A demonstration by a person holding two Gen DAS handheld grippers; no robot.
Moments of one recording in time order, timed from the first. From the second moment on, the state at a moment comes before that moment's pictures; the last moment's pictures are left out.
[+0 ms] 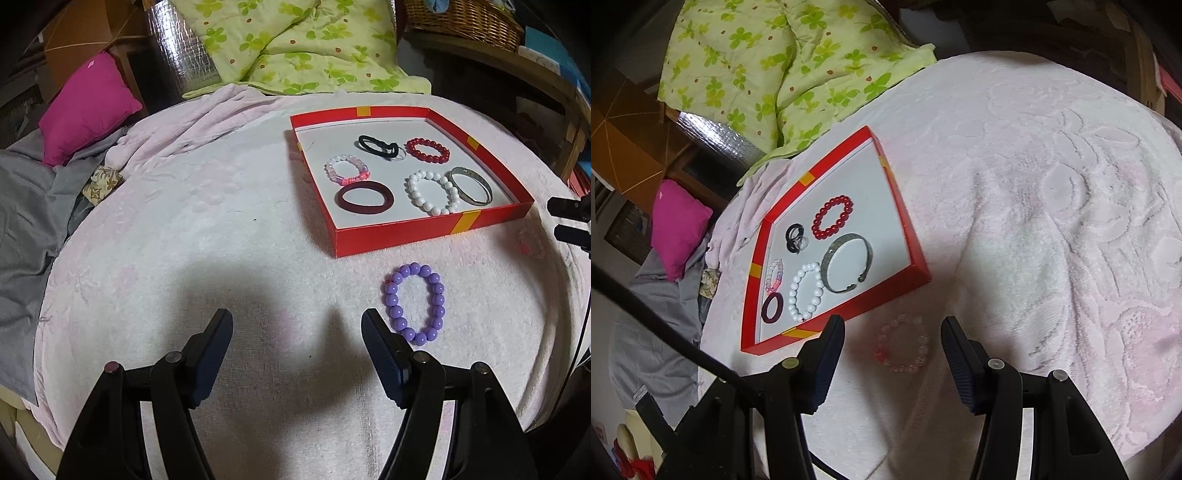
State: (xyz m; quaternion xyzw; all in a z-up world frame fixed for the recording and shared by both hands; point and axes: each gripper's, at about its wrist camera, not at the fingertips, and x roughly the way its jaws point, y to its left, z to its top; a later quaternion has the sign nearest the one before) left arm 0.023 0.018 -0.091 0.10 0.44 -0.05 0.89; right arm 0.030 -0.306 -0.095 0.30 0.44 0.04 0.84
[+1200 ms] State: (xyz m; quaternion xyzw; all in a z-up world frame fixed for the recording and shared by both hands) left arm 0.025 -0.017 -0.104 0.07 0.46 -0.15 0.87; right arm 0.042 -0.307 -0.113 0.27 0.44 0.08 0.85
